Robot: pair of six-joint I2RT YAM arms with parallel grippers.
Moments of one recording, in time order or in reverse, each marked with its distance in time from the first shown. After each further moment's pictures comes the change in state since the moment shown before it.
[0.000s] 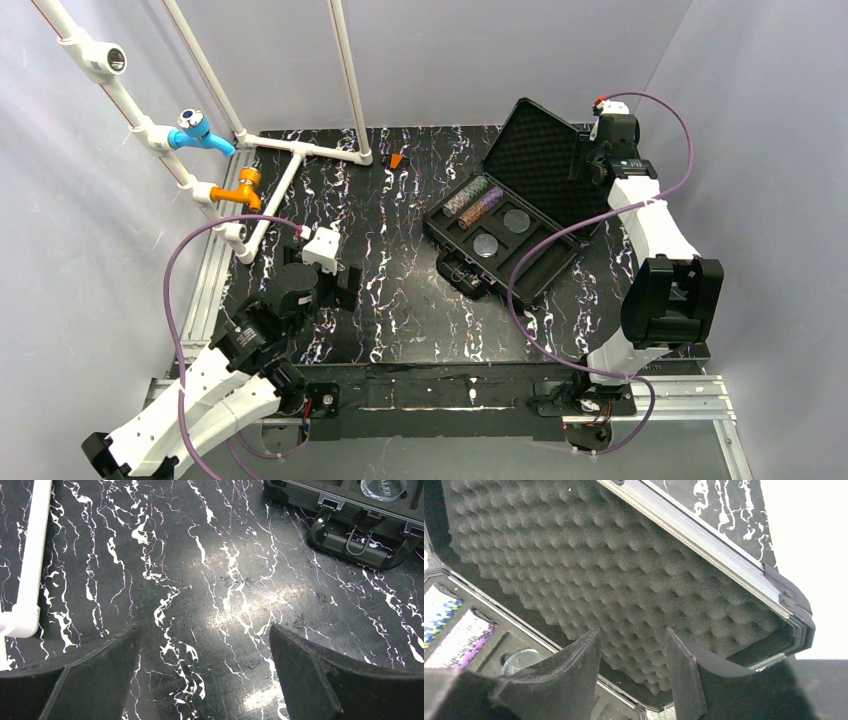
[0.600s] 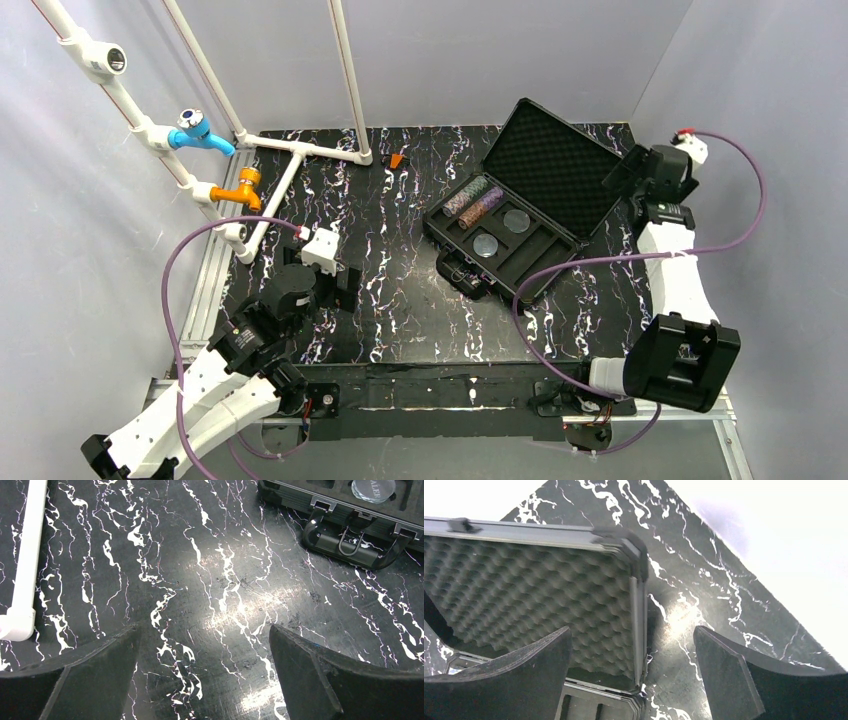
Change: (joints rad) left arm 0.000 -0.014 0.000 0.000 0.016 0.000; right arm -0.163 -0.298 -0.251 0.098 0.131 0.320
